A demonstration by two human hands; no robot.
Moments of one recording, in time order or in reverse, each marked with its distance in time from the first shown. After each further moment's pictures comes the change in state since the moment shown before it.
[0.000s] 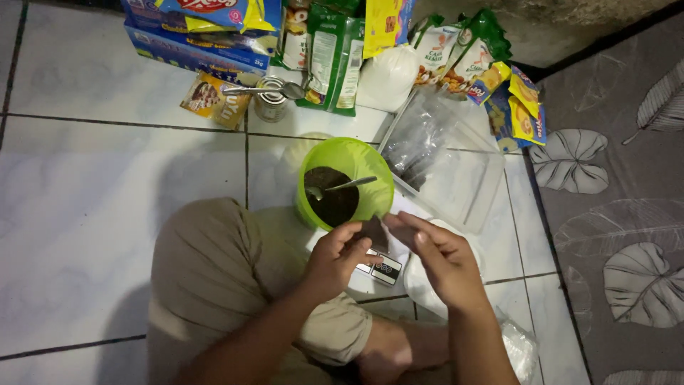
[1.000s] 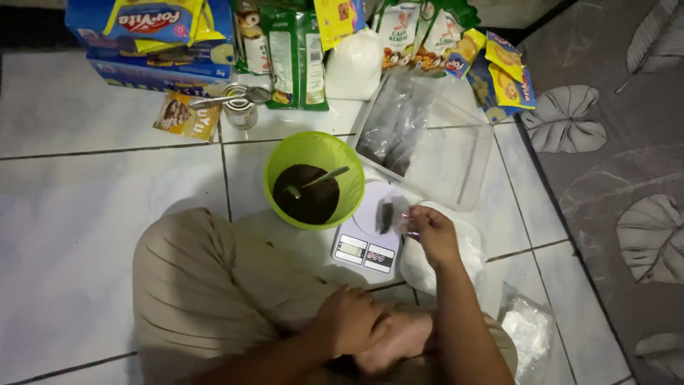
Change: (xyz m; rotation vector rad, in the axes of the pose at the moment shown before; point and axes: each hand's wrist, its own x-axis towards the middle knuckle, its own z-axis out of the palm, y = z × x) left_hand -0.073 -0.043 0.026 1.658 -0.739 0.283; right_hand 0.007 0.160 -0.130 -0.062 0.565 0.411
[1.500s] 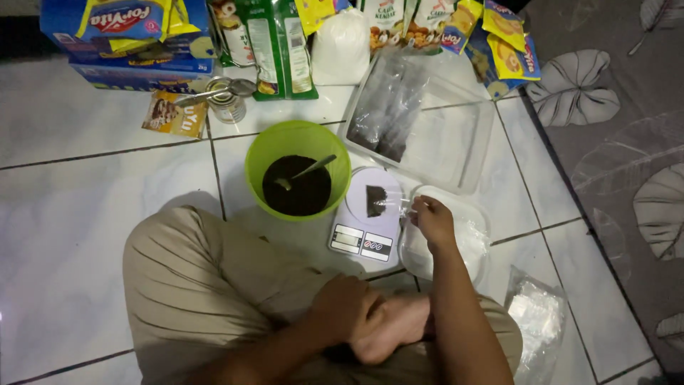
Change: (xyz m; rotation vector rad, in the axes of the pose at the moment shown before) left_hand 0.015 0.006 -0.028 -0.176 -0.236 -0.143; right_hand -0.001 -0.014 -0.001 -0.135 0.165 0.215
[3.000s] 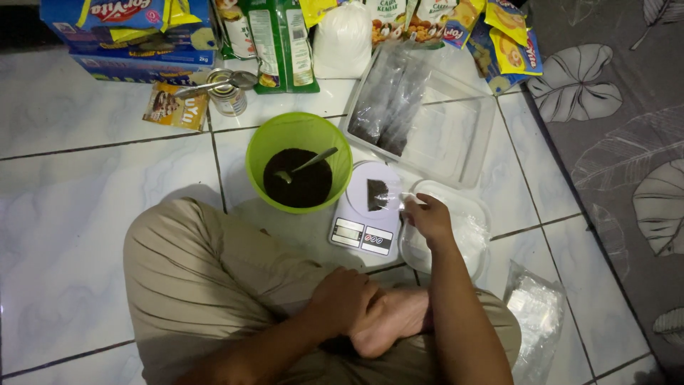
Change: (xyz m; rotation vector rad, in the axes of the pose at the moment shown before) left_hand 0.002 -0.016 0.032 0.114 0.031 0.053; right_hand -0.012 -0.001 0.002 -0.140 -0.040 -0.003
